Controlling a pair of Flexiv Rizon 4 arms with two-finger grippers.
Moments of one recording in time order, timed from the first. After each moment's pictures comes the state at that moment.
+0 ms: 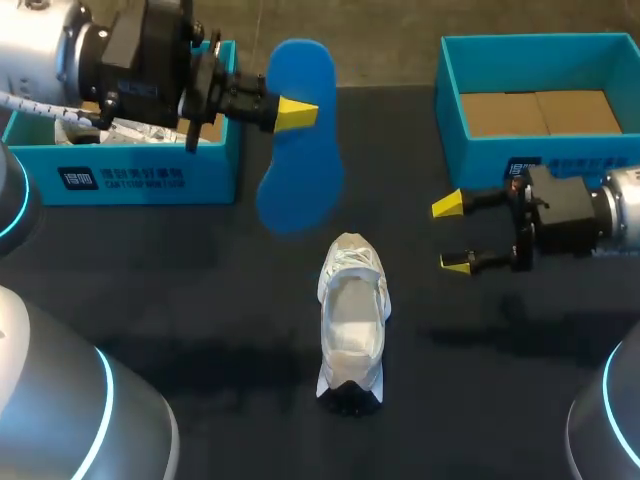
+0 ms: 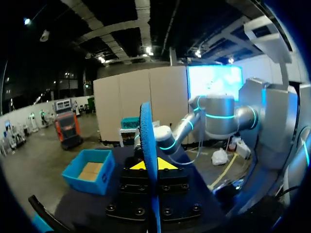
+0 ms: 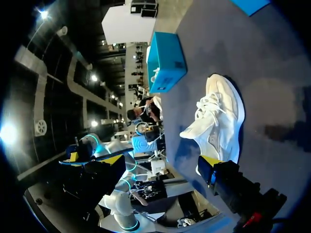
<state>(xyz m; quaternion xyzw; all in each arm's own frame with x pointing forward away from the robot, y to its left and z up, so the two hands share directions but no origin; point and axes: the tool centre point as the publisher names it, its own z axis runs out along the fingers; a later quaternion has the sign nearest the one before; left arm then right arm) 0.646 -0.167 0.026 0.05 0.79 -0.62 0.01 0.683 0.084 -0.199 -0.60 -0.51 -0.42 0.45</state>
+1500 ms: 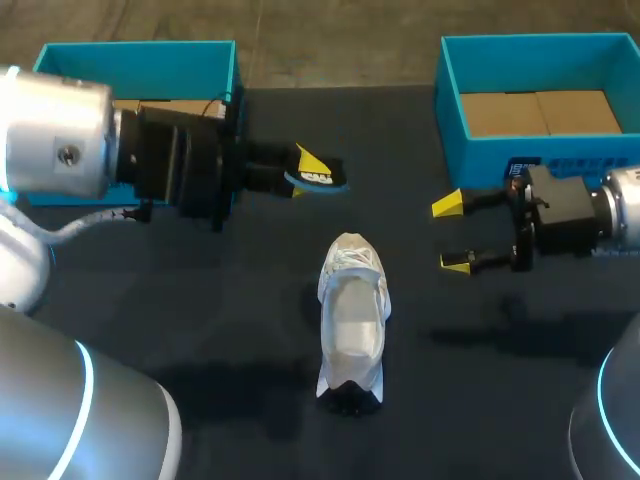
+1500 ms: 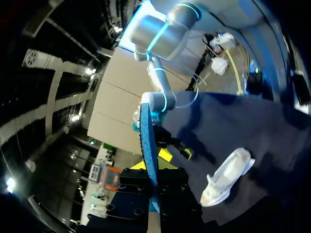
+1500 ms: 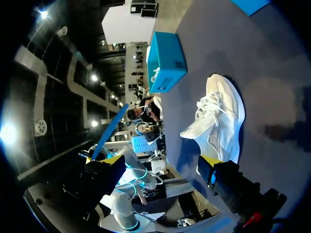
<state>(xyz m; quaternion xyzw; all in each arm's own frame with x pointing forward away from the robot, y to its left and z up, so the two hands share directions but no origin) 0.653 -0.176 -0.048 0.40 0.71 -0.46 0.36 0.683 0.084 -0.199 -0.59 -0.51 -0.42 0.45</state>
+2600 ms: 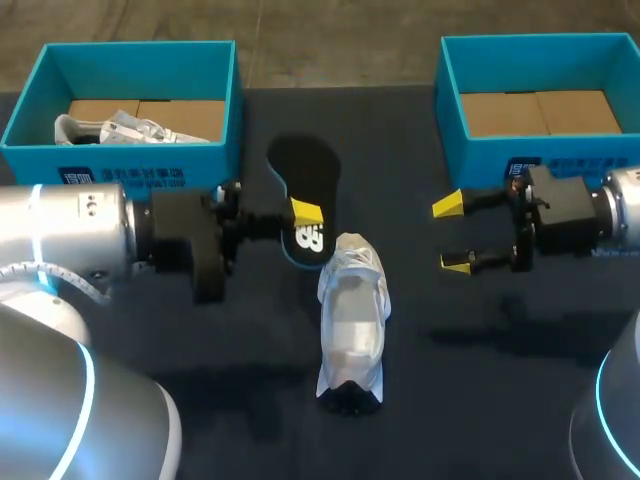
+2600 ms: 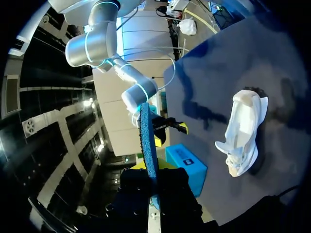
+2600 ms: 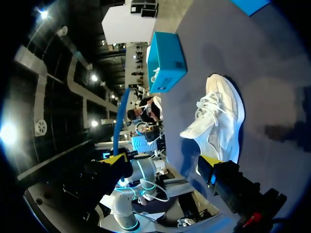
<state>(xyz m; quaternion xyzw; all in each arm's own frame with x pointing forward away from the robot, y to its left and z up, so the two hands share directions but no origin) 0.664 -0.170 -0.119 0.52 0.56 -0.37 0.53 0.683 0.084 -0.199 -0.59 -0.51 -0.42 0.45</state>
